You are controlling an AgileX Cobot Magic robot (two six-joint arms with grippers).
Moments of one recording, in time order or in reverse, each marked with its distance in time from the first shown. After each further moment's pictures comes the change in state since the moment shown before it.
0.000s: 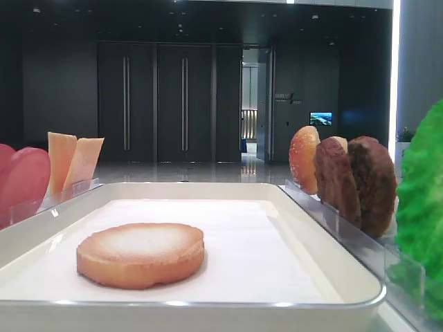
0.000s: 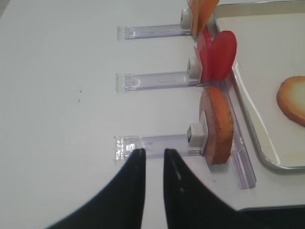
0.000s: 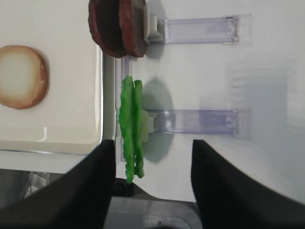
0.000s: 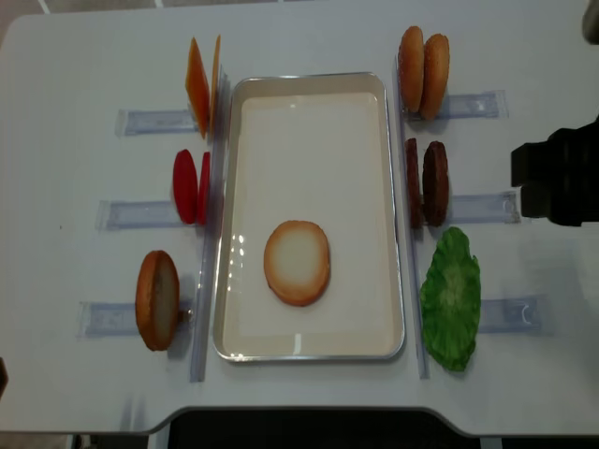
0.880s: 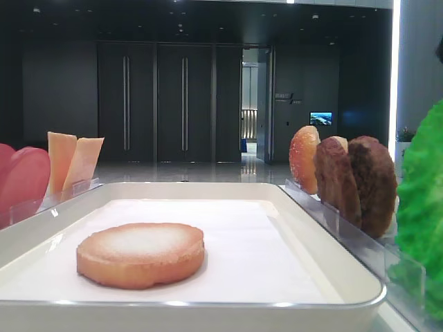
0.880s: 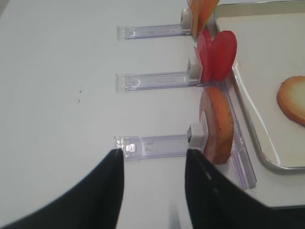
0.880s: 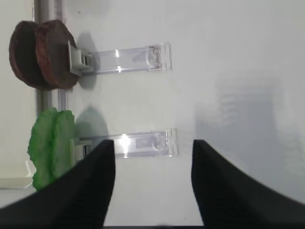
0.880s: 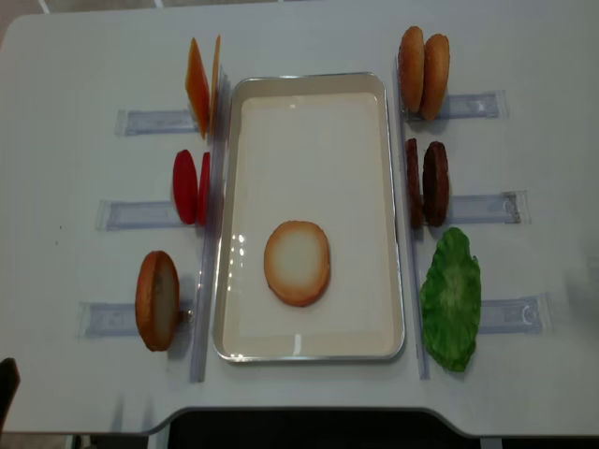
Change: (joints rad) left arm 0.000 0.000 0.000 0.000 0.000 0.000; right arm -0.506 -0.096 0.028 0.125 -0.004 -0.447
